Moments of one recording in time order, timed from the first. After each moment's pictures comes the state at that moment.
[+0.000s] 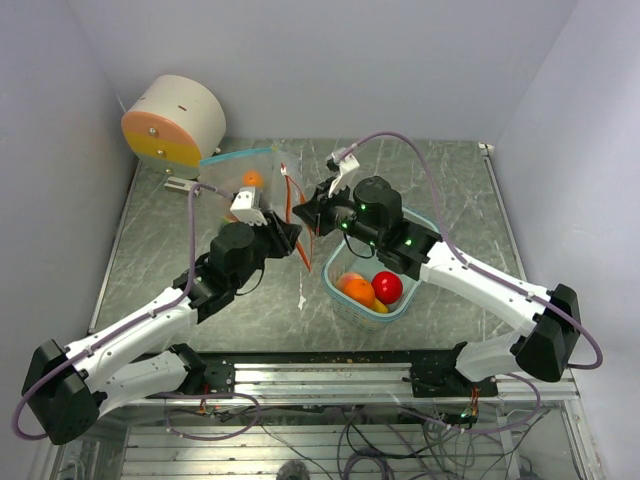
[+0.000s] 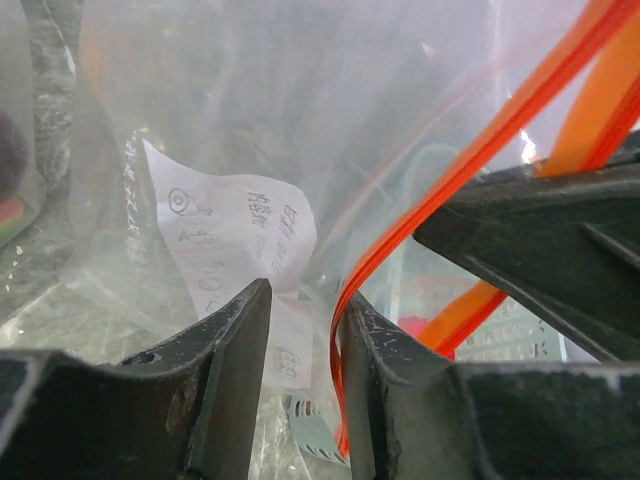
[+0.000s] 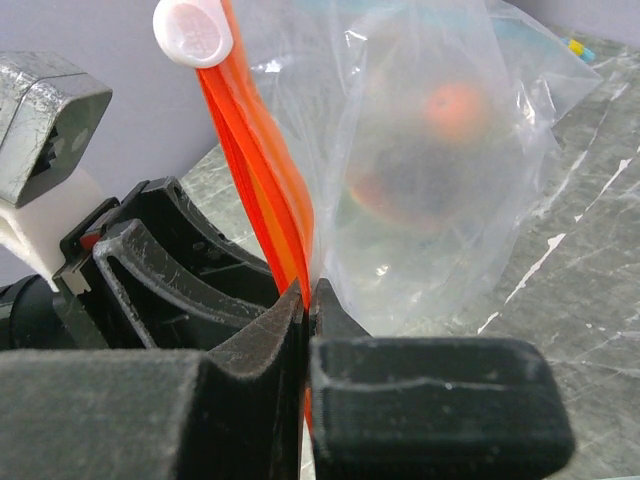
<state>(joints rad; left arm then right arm) -0.78 0.98 0.69 0.10 -0.27 -0.61 0.89 1.38 1.20 0.01 -0.01 0.32</state>
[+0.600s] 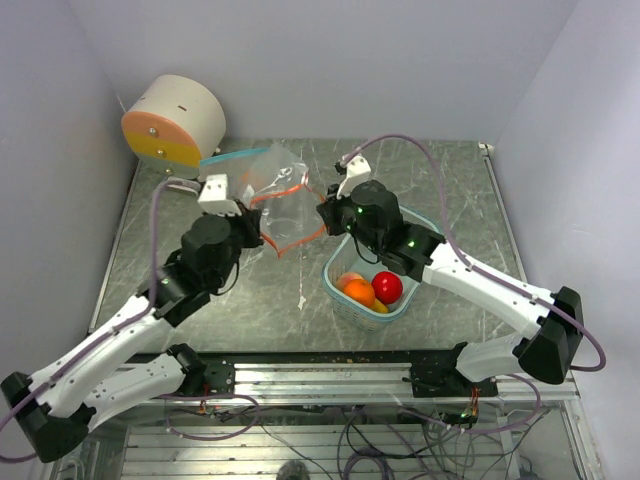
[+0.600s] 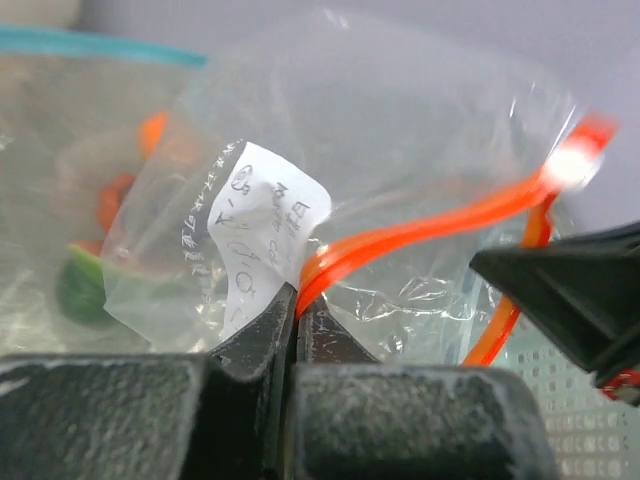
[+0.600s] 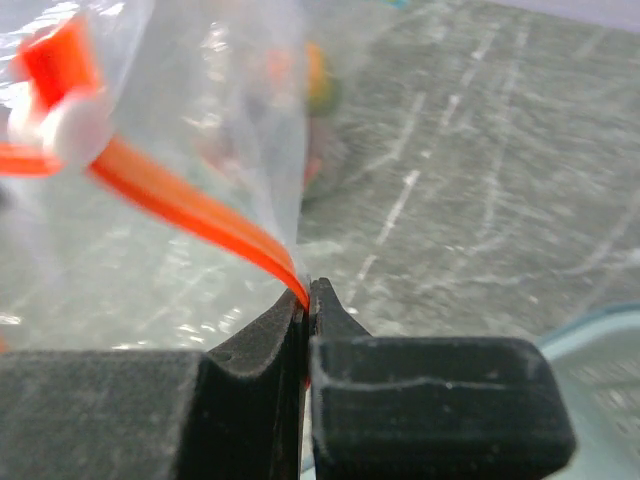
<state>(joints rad) -0.78 0.86 0.85 -0.17 -0.51 -0.46 0.90 1.36 1.20 -0.12 0.24 0.28</state>
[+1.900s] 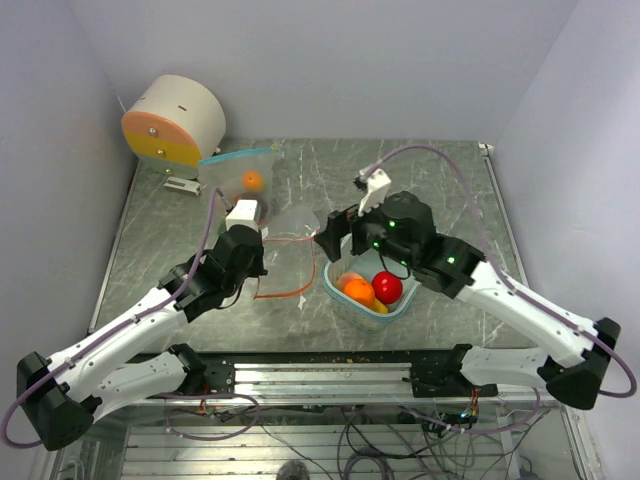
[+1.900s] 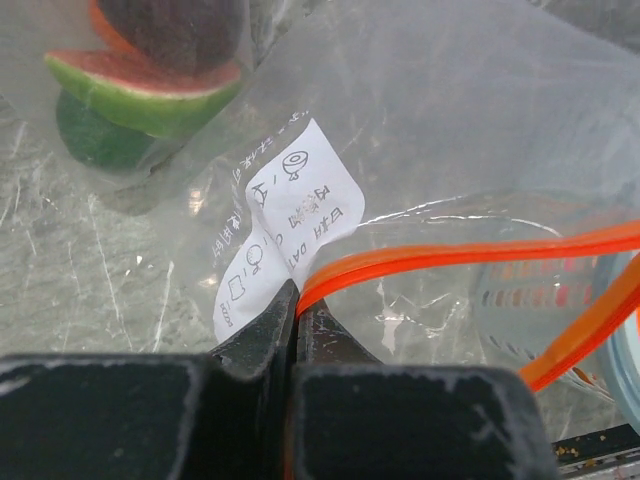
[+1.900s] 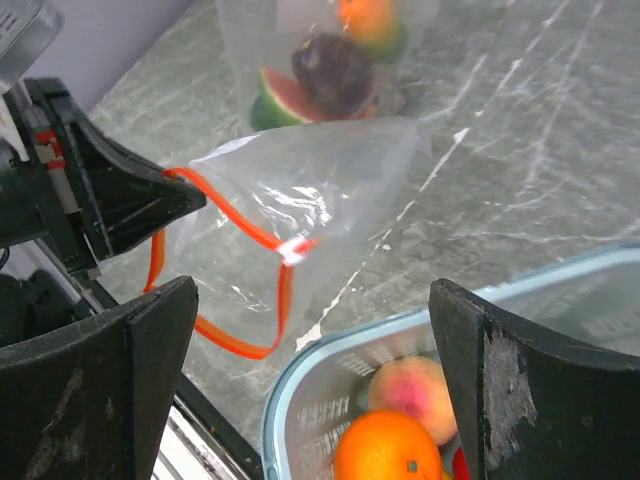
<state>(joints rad) -0.79 0.94 0.81 -0.49 -0.46 -0.51 0.91 1.18 1.15 -0.32 0.11 0.25</state>
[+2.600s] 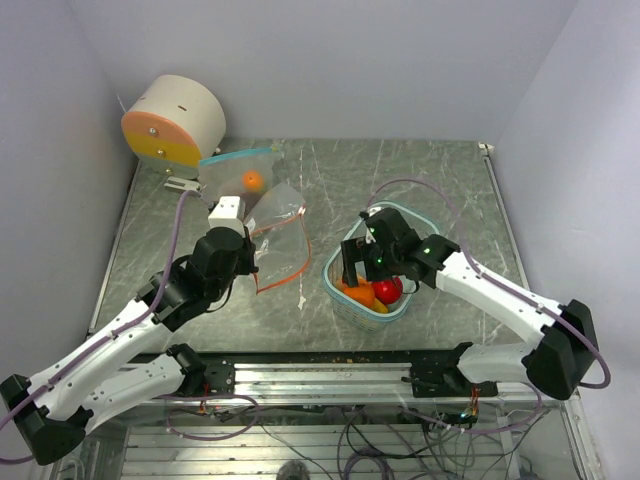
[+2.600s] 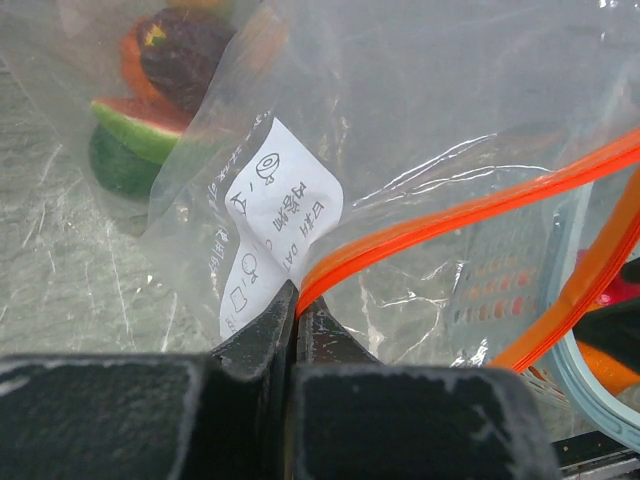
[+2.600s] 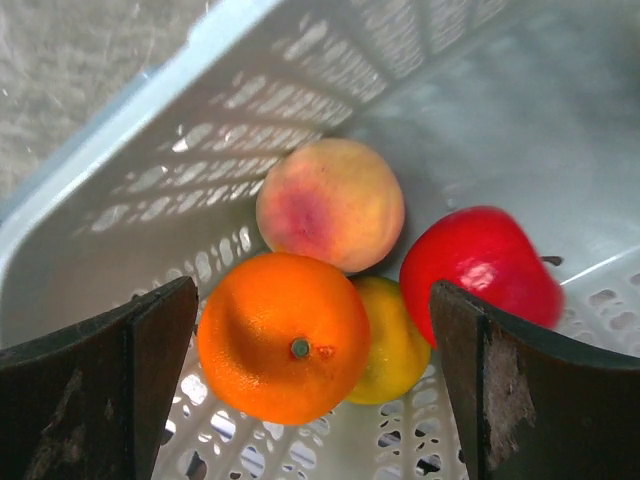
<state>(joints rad) -0.79 0.81 0.84 -0.52 -0.49 -0.49 0.75 1.26 0.99 -0.65 0.04 0.43</state>
